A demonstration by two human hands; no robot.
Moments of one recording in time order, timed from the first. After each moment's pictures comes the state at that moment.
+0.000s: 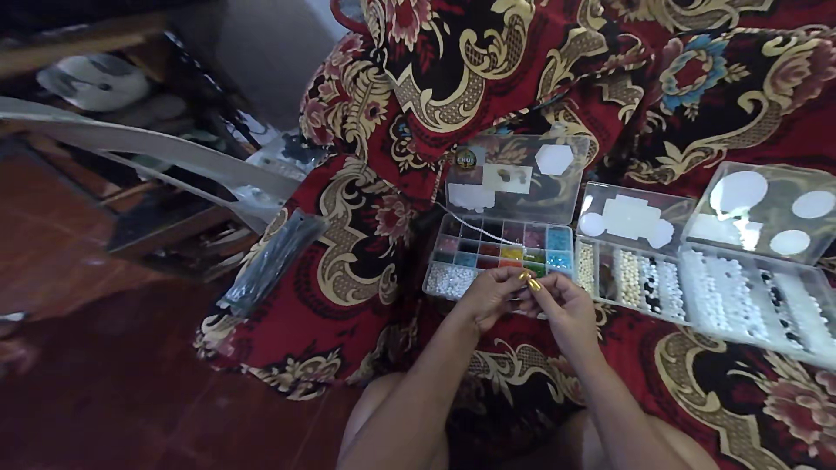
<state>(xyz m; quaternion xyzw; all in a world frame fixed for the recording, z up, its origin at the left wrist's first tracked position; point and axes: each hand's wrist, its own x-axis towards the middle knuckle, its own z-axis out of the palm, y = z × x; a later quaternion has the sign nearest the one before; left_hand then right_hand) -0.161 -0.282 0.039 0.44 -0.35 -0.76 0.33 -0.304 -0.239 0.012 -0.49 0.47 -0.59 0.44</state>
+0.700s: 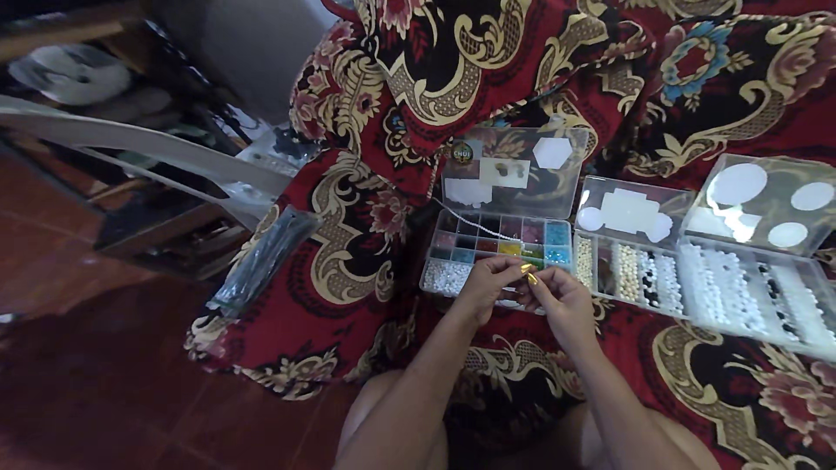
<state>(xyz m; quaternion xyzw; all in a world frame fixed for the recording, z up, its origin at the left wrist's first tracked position) -0.162 -0.284 0.046 0.45 -0.40 -0.71 0.36 -0.305 -0.243 0.011 -0.50 0.48 -0.58 0.44</state>
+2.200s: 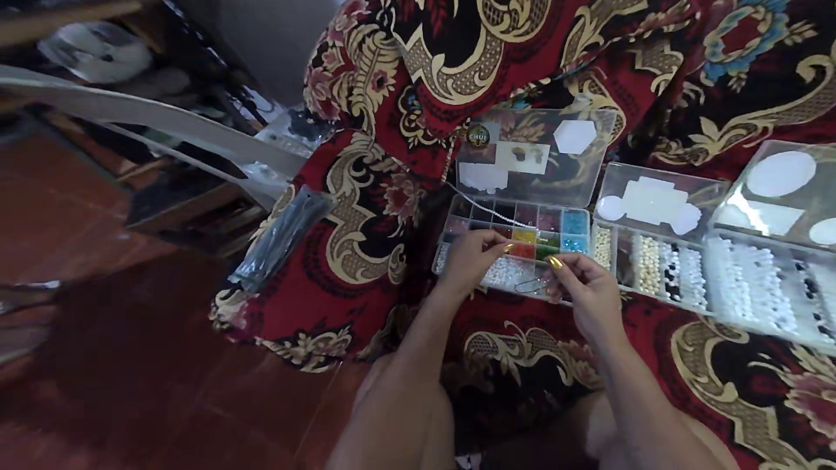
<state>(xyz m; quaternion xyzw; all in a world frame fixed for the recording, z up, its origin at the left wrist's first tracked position) -0.117 -0.303 0.051 0.59 -0.66 -0.42 0.23 -0.314 -0.246 0.012 -0.47 0.47 -0.58 0.47</state>
